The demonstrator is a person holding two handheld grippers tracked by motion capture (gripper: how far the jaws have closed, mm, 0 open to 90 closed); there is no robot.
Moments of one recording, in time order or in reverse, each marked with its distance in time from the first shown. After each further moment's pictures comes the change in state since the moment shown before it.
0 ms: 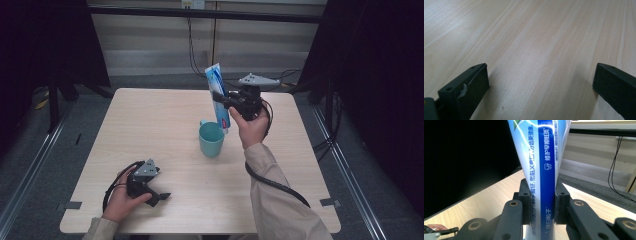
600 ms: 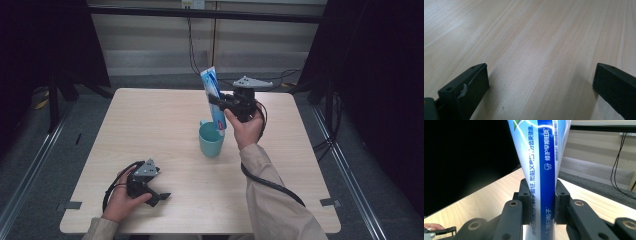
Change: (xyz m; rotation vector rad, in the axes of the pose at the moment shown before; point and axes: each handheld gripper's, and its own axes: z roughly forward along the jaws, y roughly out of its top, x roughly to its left) left arm 0.000 0.000 0.000 0.000 0.000 0.000; right arm 0.001 -0.010 0.015 0.014 0.007 0.003
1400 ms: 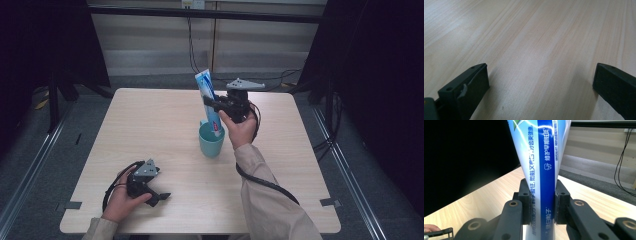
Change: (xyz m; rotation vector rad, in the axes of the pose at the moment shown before) left arm 0.000 0.000 0.000 0.000 0.000 0.000; right arm 0.001 -0.009 0.019 0.011 0.010 0.002
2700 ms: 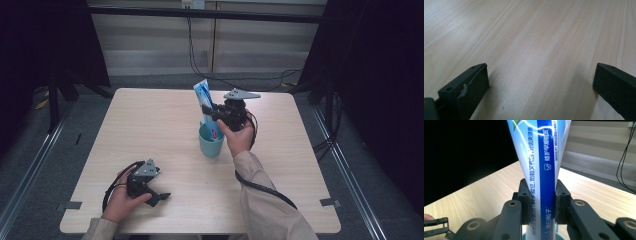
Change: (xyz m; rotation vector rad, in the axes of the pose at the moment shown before) left arm 0.000 0.000 0.000 0.002 -0.001 -0.002; right arm 0.000 -0.029 0.008 0.019 0.006 -0.009
